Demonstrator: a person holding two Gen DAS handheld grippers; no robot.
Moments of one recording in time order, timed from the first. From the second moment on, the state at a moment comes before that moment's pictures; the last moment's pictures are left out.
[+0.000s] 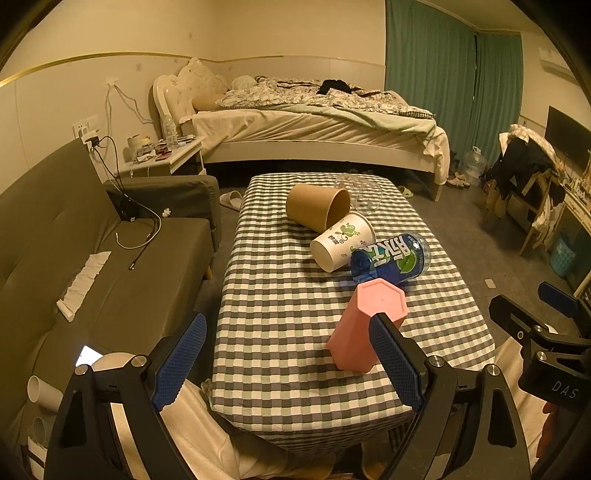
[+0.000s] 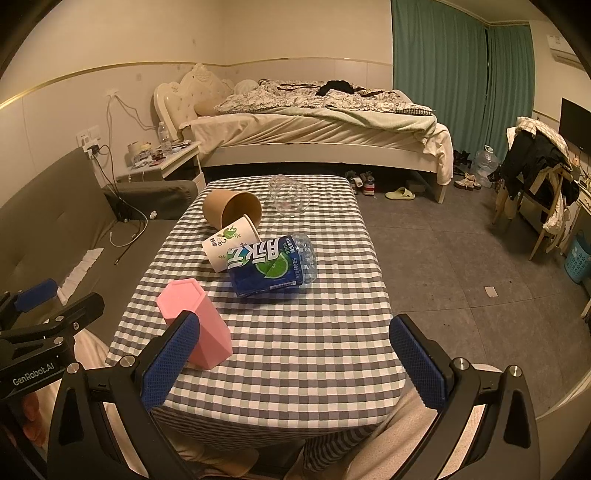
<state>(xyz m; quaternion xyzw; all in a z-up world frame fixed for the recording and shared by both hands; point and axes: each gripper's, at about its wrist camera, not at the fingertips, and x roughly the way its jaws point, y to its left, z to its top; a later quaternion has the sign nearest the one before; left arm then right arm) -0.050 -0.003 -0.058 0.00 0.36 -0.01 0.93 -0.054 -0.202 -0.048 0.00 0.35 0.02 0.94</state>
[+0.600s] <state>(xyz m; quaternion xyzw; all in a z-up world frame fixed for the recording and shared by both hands) -0.050 -0.002 -0.058 0.00 0.36 0.00 0.93 -0.054 -0.199 -0.048 0.00 0.35 0.02 0.94</state>
